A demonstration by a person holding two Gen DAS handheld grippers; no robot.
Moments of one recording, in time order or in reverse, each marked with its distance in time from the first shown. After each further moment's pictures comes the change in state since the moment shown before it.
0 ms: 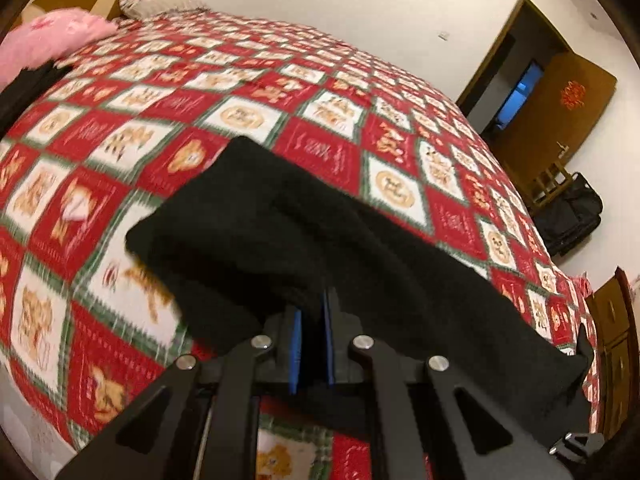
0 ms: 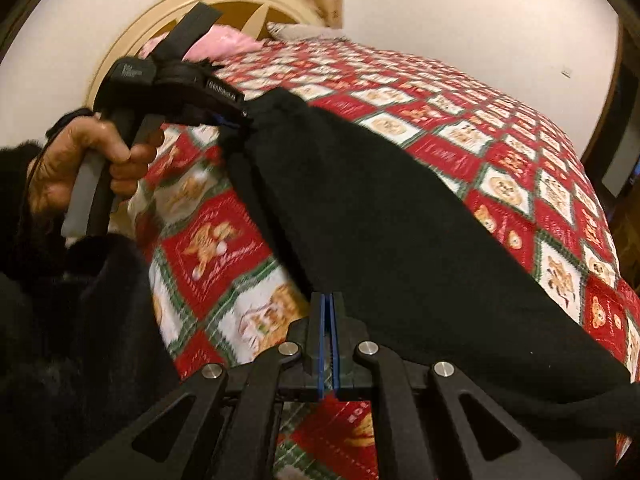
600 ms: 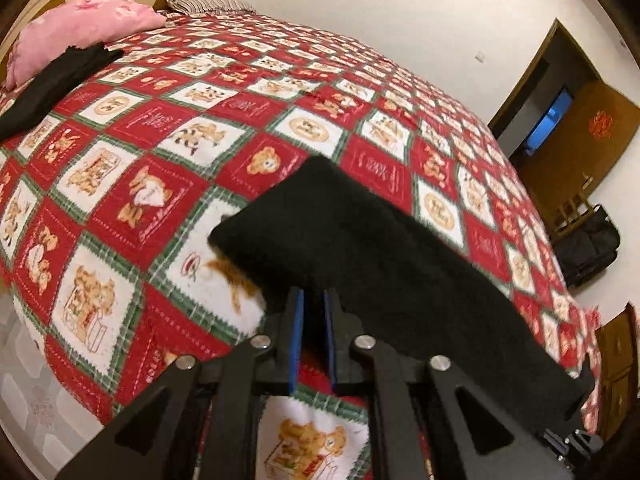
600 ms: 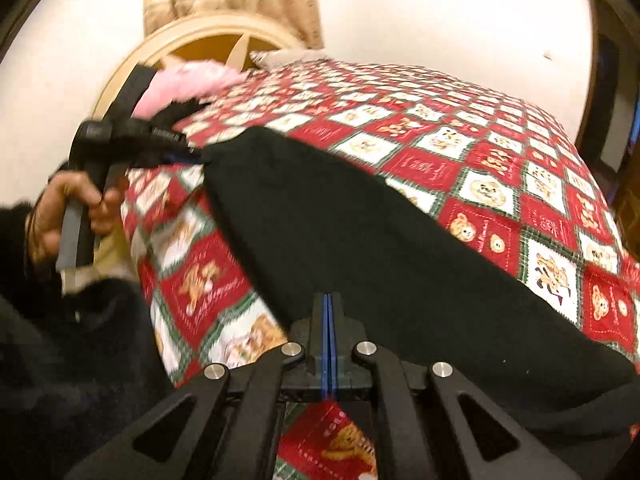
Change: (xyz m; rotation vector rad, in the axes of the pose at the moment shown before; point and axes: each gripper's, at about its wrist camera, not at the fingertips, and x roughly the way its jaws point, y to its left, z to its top) left arm -0.027 0.034 0.005 -0.092 -0.035 0.076; right arm -0.016 -0.043 0.009 0.170 -0.116 0.021
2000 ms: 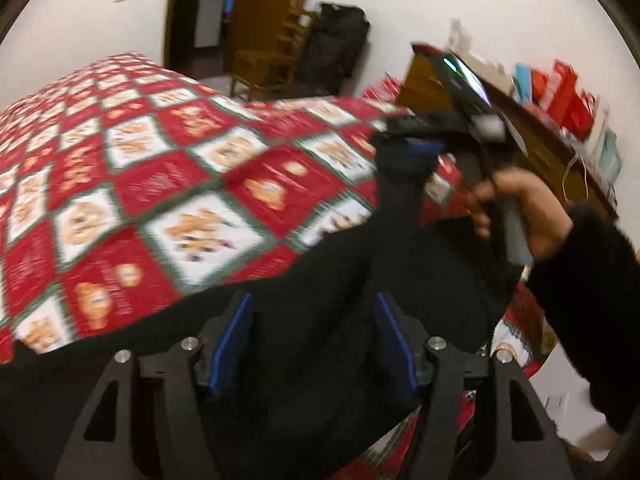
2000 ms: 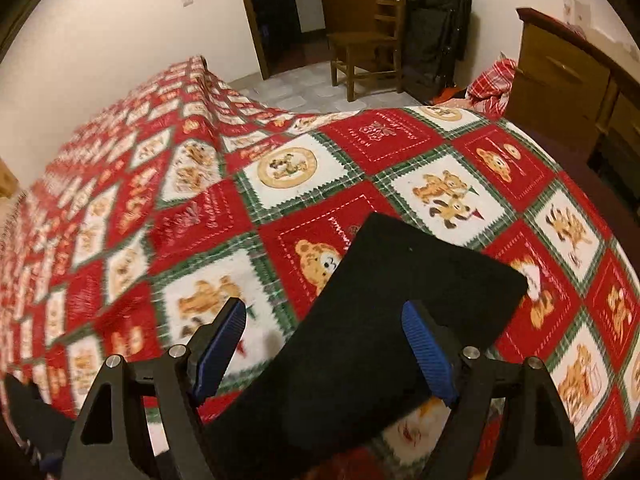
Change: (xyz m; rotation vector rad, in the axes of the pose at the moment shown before) left arm 0.012 -0.349 -0.149 0.964 0.306 -0.631; right arm -0.102 -0.358 -0.062 0.866 0.150 -0.726
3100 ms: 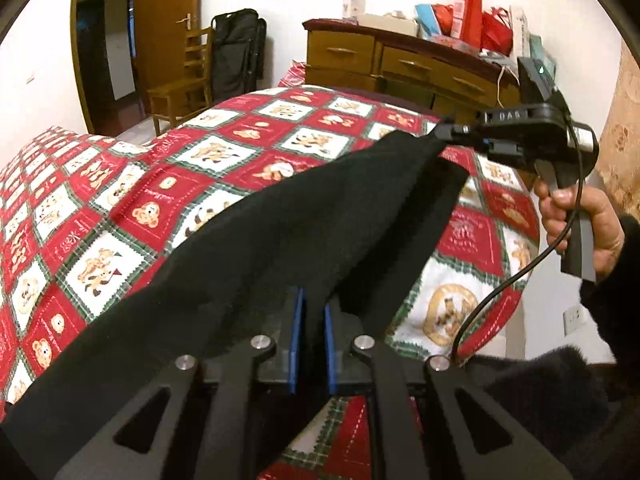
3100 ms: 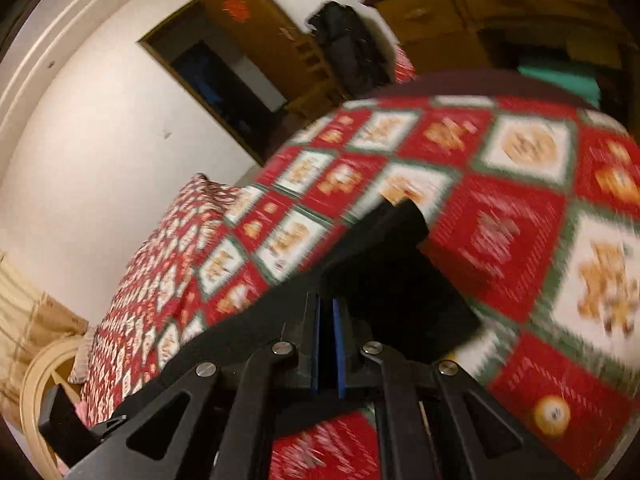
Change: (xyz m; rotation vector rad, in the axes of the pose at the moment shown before) left arm -0.004 -0.079 -0.036 0.345 -0.011 -0.084; right arm -0.132 -0.162 -0.198 0.510 -0.242 0.296
